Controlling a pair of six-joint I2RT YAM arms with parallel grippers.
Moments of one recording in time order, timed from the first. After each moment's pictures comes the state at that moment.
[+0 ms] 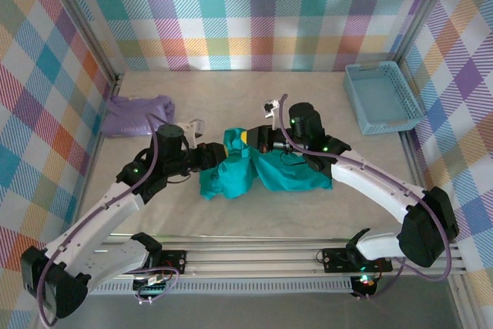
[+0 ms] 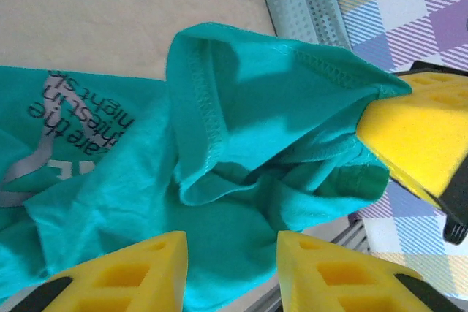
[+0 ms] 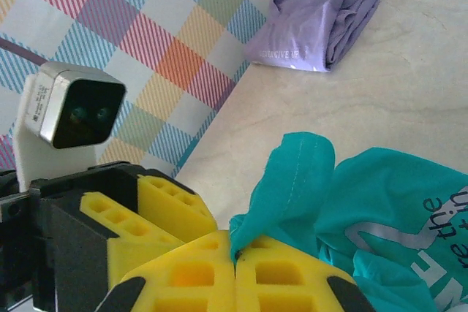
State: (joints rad) left arm -0.55 0.99 0.85 -0.38 0.36 -0.79; right arm 0.69 1.33 1.00 -0.01 -0.51 0.64
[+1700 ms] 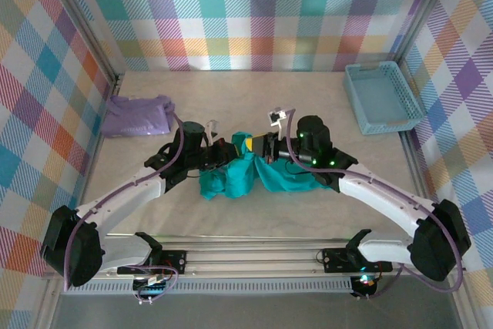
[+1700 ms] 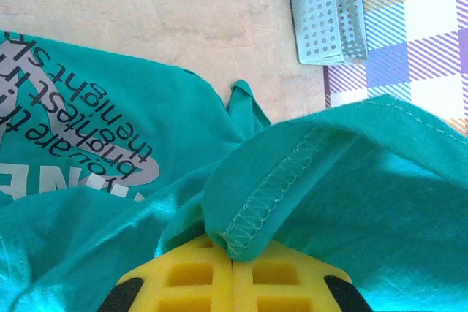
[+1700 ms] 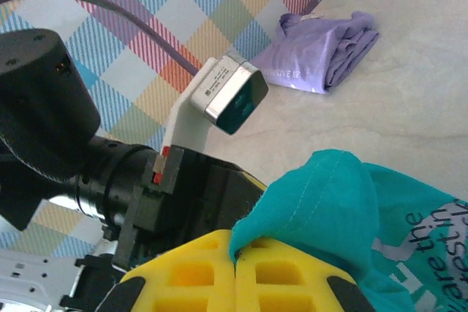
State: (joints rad) left arm -0.57 1.21 0.80 -0.16 0.38 -0.92; right arm 0.71 1.21 0.85 0.10 -0.46 0.53
